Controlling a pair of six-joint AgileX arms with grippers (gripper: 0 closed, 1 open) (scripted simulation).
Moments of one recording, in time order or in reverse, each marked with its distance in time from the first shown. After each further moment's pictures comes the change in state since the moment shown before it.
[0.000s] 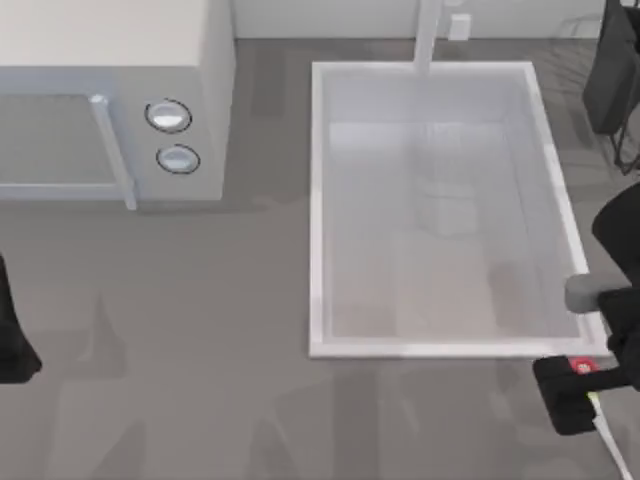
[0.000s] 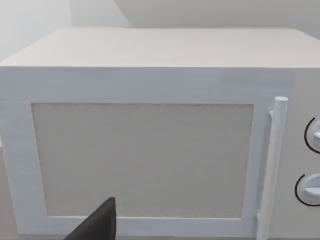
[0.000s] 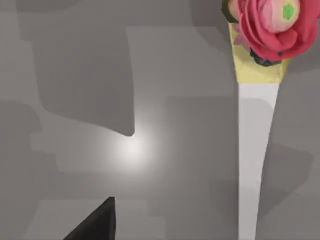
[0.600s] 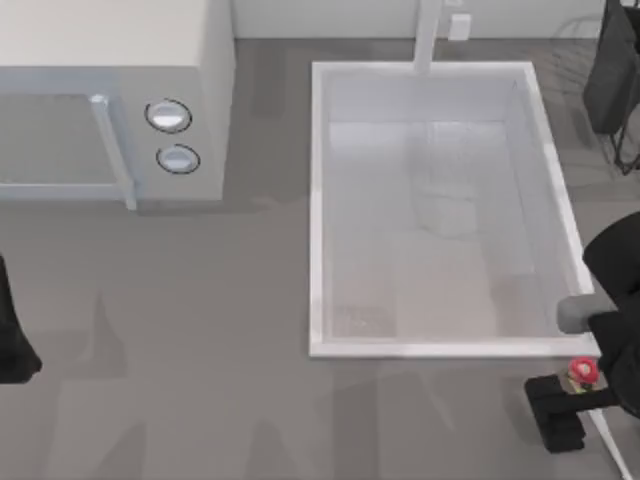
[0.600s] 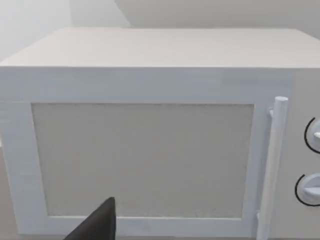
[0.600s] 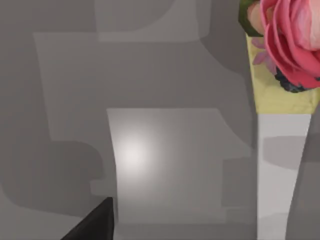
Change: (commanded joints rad) left arm 0.000 0.000 0.000 0.000 0.000 0.000; right arm 0.003 0.116 -0.131 0.242 0.000 0.005
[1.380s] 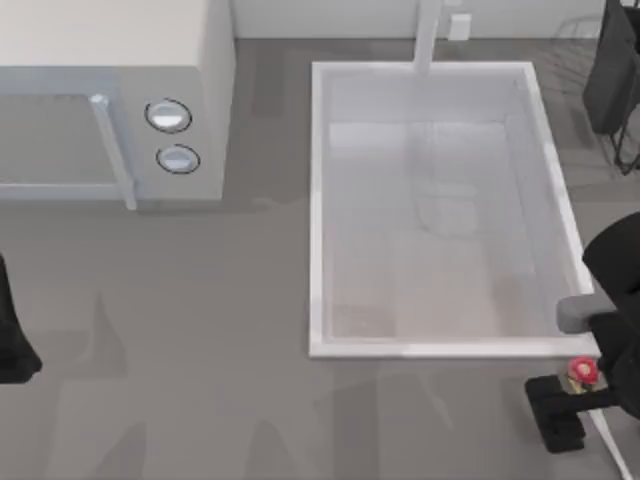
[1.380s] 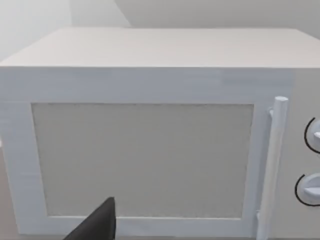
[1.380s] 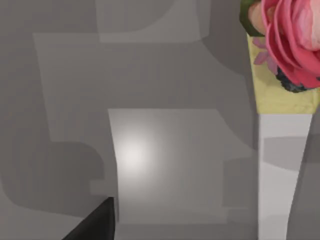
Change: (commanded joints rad) left arm 0.000 0.000 0.000 0.000 0.000 0.000; right arm 0.000 0.000 0.000 0.000 0.000 0.000
